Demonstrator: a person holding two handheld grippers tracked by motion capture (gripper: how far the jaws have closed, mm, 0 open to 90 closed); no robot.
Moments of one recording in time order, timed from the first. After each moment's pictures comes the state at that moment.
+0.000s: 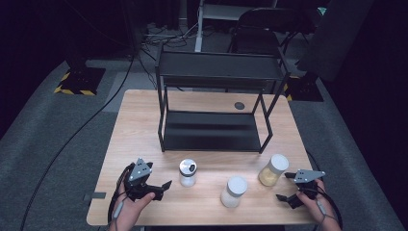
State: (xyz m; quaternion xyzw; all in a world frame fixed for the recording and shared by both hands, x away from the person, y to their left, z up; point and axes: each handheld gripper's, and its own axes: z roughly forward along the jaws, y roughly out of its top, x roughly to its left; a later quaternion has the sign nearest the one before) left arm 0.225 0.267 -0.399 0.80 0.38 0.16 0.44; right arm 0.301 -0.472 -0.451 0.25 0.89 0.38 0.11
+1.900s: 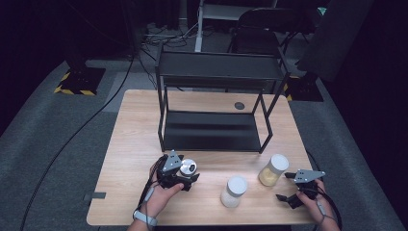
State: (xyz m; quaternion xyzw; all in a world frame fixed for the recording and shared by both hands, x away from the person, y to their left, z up) left arm 0.278 0.206 -0.429 0.81 0.31 0.14 0.47; right arm 0.300 -0.472 -0.451 0.25 0.89 0.38 0.11
